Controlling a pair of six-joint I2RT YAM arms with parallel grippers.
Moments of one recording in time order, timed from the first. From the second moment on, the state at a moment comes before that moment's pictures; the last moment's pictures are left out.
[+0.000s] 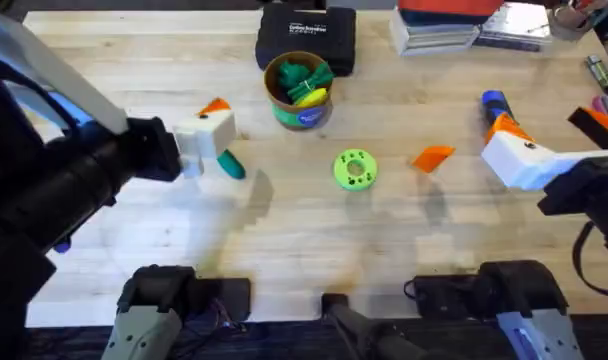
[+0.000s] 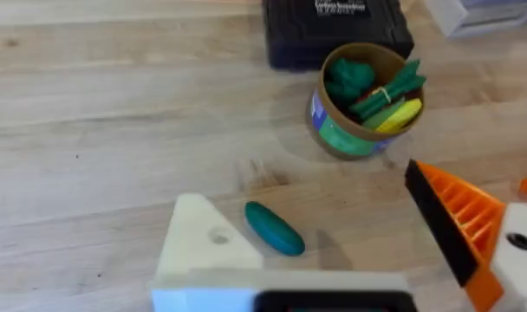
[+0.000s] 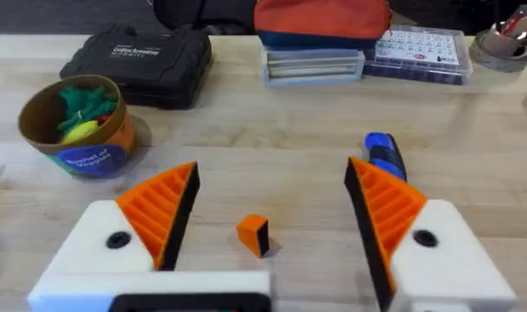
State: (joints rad) left arm -0.01 0.54 0.79 -0.79 0.21 -0.02; right arm 0.00 0.19 0.66 -0.78 -0.03 0.03
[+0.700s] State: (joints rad) left arm -0.05 0.49 0.66 -0.52 0.31 -0.02; right arm 0.00 0.19 0.66 -0.78 -0.03 0.03
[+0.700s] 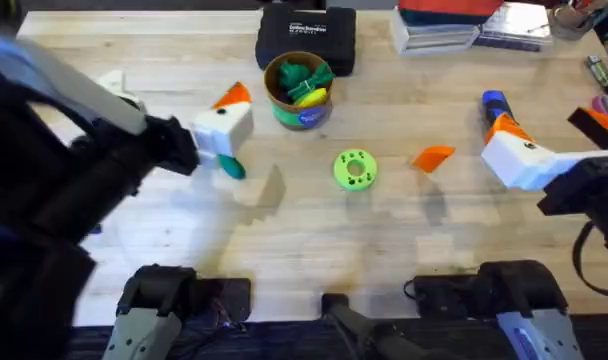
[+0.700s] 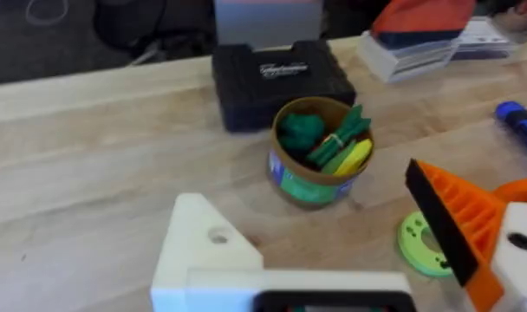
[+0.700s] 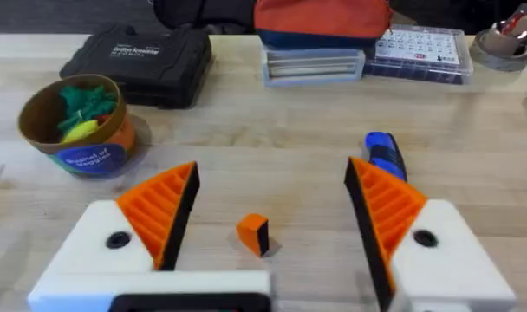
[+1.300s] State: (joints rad) left arm -0.28 0.00 0.02 0.01 0.40 -0.11; right arm 0.00 0.19 0.66 -0.78 -0.03 0.03
